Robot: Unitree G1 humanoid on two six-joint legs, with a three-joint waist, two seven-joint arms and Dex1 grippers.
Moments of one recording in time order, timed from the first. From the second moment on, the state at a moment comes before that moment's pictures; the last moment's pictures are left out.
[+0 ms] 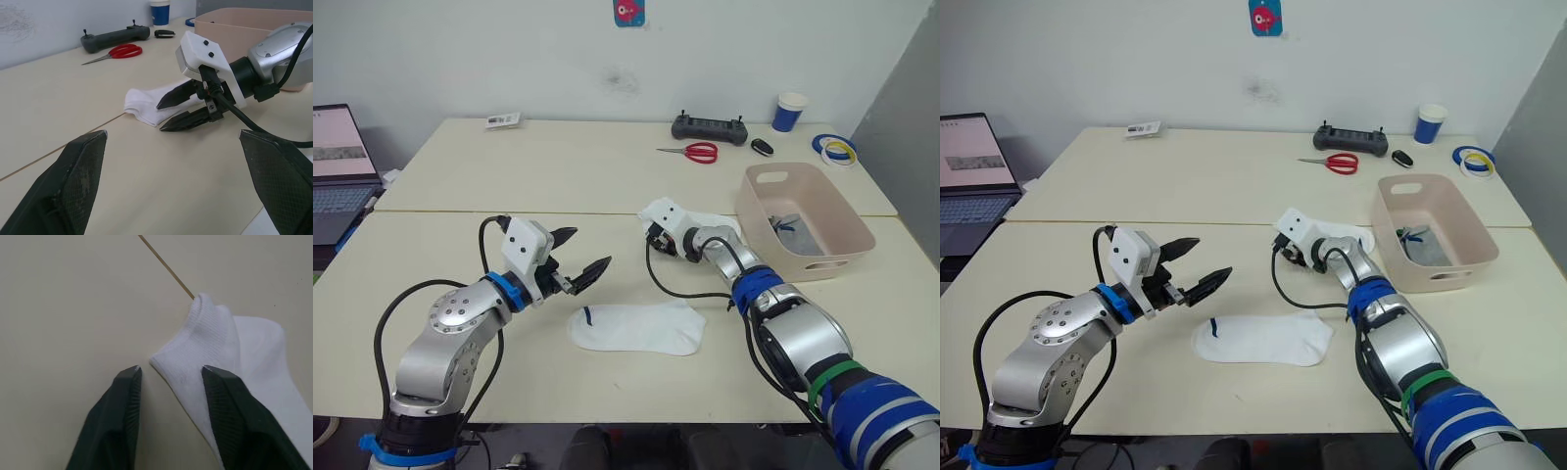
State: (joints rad) left arm -0.19 0.57 0.11 -0.39 -0.44 0.48 -0.62; right arm -1.13 -0.11 0.23 1.21 -0.17 0.01 0.50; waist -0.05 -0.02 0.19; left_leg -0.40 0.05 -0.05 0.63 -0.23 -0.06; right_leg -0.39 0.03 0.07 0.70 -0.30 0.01
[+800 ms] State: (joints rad) left arm -0.07 0.73 0.23 -0.43 -0.58 0.60 -0.76; right arm -0.82 -0.26 0.29 0.63 -0.06 -0.12 1.09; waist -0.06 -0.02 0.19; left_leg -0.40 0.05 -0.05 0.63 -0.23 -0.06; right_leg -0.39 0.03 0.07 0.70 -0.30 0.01
